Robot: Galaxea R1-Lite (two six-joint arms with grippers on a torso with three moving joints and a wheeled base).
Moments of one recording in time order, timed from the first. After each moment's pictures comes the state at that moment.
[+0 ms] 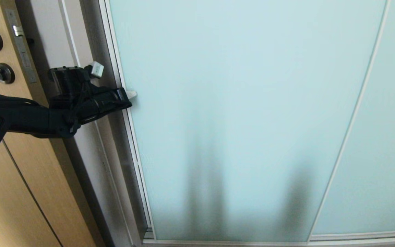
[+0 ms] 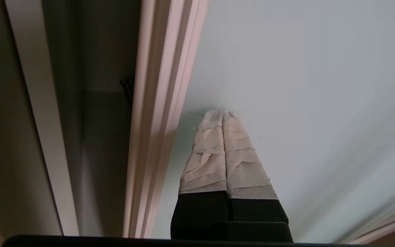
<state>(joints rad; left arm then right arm) 0.04 2.14 -1.53 -0.61 -0.43 -0.28 0.00 0.00 0.00 0.00 0.01 -0.02</state>
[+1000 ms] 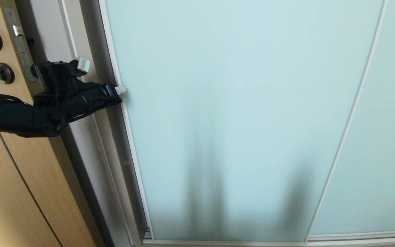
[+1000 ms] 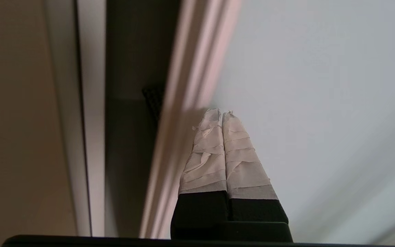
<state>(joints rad) 0.08 2.07 -1.48 -0.62 -0.41 -0.28 0.00 0.00 0.00 0.00 0.01 -0.02</state>
